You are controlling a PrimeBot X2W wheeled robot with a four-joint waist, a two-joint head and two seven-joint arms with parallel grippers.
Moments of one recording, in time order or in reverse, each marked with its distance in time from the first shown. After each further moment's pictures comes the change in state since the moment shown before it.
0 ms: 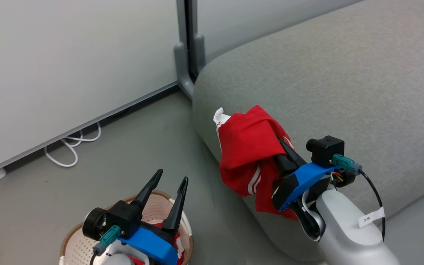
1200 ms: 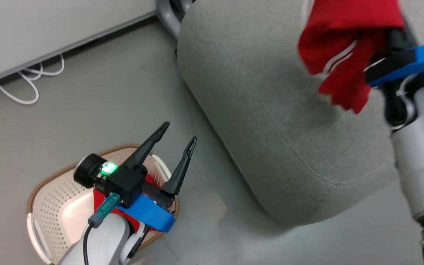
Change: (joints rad) left arm -0.172 0.092 -0.083 -0.097 0.055 -0.004 0.000; right arm -0.365 -0.080 -0.446 0.083 -0.065 0.000 0.003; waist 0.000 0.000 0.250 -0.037
